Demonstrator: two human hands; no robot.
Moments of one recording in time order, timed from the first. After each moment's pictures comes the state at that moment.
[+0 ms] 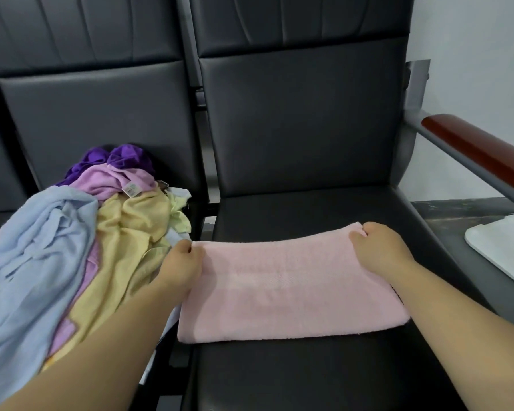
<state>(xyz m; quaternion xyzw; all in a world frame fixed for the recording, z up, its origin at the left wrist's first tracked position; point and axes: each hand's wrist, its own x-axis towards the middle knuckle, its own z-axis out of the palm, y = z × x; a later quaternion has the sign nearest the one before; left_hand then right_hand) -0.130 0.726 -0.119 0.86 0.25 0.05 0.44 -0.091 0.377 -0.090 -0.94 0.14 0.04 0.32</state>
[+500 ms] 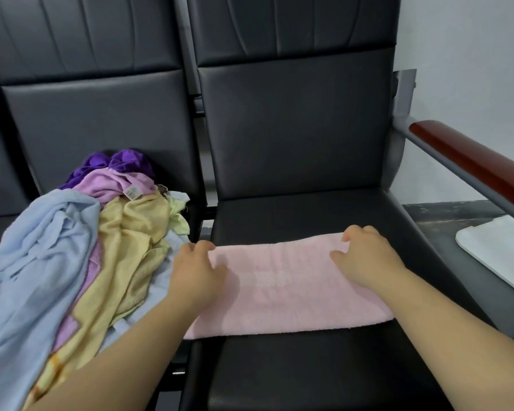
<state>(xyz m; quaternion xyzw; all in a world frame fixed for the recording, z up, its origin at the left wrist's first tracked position) -0.156 0.693 -0.117 0.95 0.16 0.06 0.26 -0.121 0.390 -0.078 -0.98 0.06 0.05 0.19</state>
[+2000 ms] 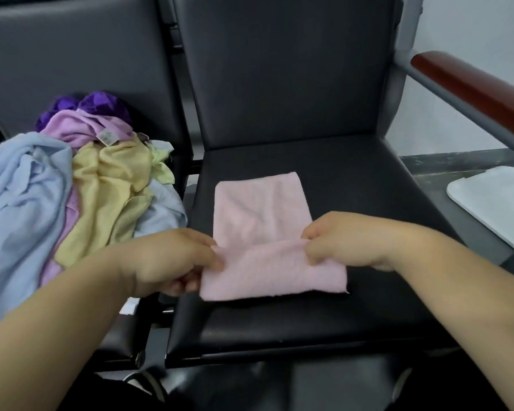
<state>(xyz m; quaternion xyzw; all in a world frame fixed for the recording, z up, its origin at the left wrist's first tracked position) -0.232 0.674 -0.044 0.80 0.12 -0.34 0.47 -0.192 0.402 -0.045 -0.88 -0.09 0.34 0.33</state>
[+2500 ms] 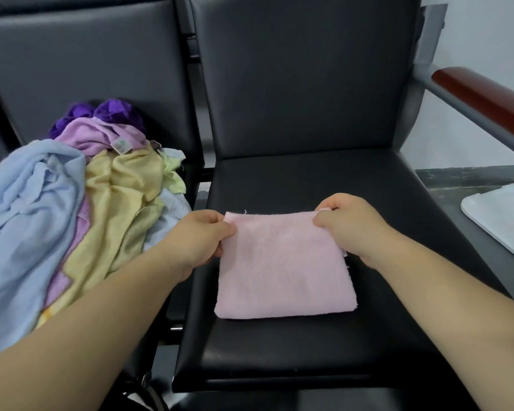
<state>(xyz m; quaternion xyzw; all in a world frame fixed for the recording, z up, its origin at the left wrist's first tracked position) -0.183 0.679 -0.074 0.82 0.17 -0.11 0.53 -0.147 0.422 -0.072 -0.87 0.05 0.11 0.49</state>
